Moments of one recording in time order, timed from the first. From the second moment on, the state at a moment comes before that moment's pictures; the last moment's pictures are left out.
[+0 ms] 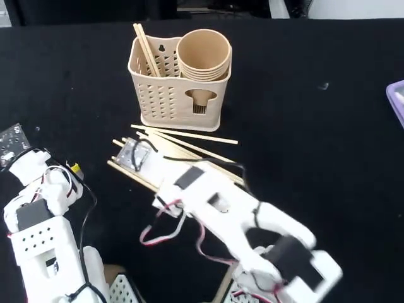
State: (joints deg) left arm -30.6 -63.4 68.0 55.3 7.3; right arm -42.9 -6.8 45.7 44.1 18.3
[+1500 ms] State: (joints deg) left arm -30.7 -63.4 68.0 55.3 7.3; right arm -42.5 -1.5 39.4 46.4 22.5
